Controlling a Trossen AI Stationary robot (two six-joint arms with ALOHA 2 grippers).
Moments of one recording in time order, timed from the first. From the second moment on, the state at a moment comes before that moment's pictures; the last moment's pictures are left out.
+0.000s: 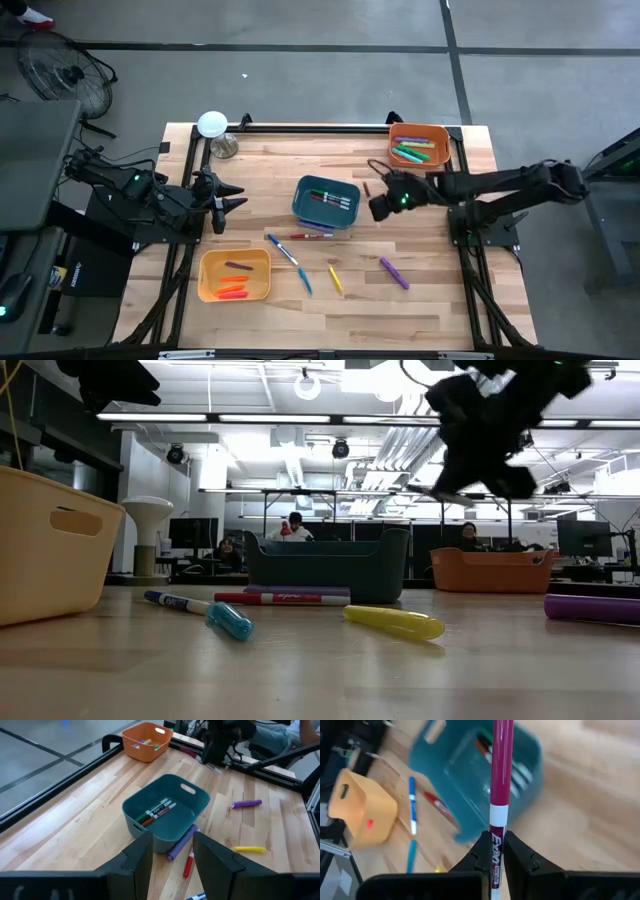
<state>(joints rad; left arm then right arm) -0.42 0.57 0.74 -0.68 -0.68 -0.56 -0.07 1.17 0.73 -0.35 0.06 1.01</state>
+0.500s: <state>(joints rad) -0.42 0.57 0.74 -0.65 -0.72 -0.55 -0.24 1.67 1.36 -0.75 -0.09 0.42</state>
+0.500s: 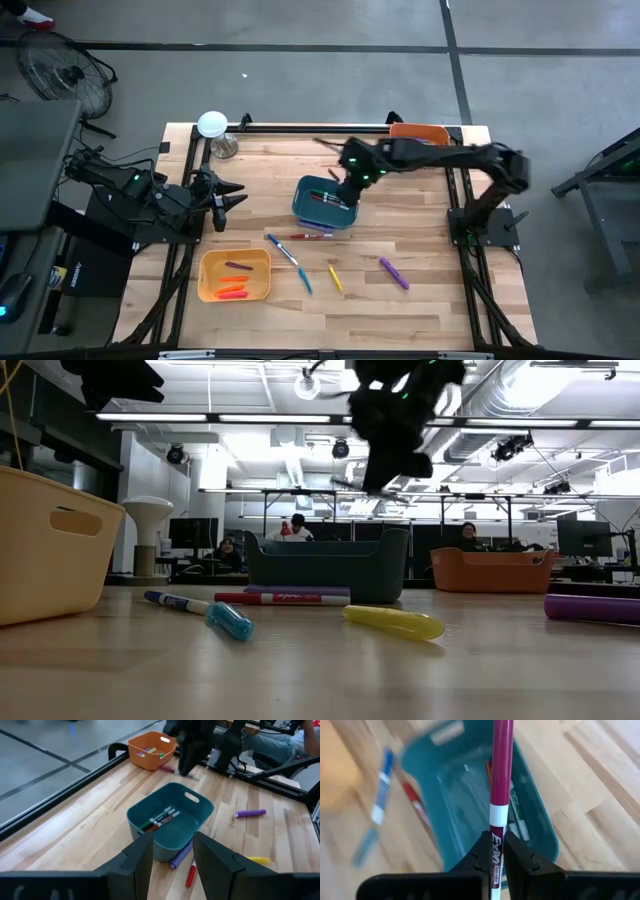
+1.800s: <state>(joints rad) -0.42 0.57 0.74 -0.65 -0.71 -0.56 -0.15 2.12 1.67 -0.90 0.00 0.04</state>
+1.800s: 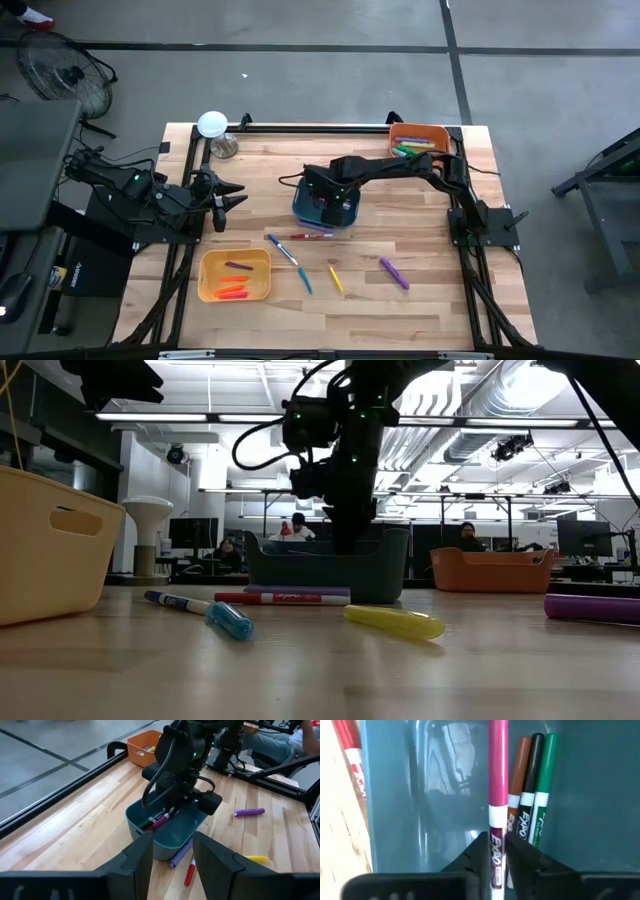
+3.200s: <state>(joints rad) -0.42 0.57 0.74 -0.65 -0.69 -0.56 -0.09 2.10 2.09 -1.44 0.03 0.46</state>
